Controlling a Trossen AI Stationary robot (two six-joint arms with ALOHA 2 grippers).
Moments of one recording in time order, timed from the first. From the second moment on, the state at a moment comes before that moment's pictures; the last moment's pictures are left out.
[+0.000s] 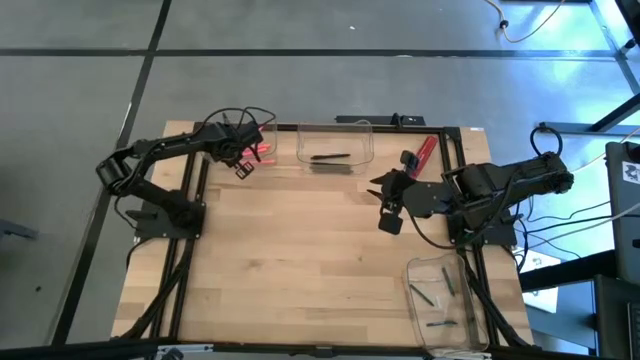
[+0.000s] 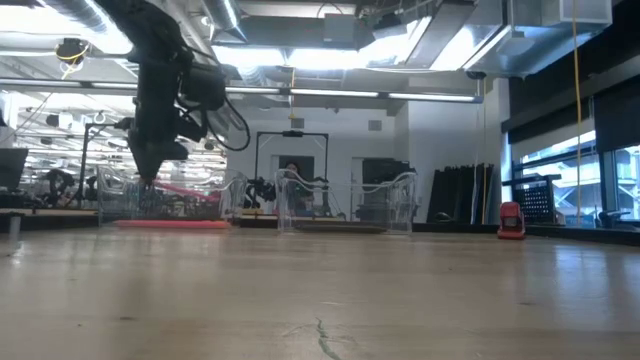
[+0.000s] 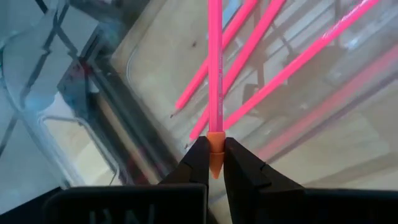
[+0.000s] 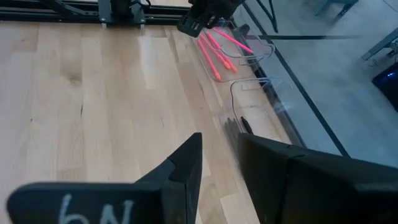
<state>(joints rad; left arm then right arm) 0.70 1.39 0.87 -0.95 -0.46 -0.15 0.31 1.31 1.45 -0.89 0.63 0.23</state>
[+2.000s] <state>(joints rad) 0.15 0.53 0.43 -0.05 -0.23 -0.31 0.31 0.42 0.61 -0.30 0.35 0.38</state>
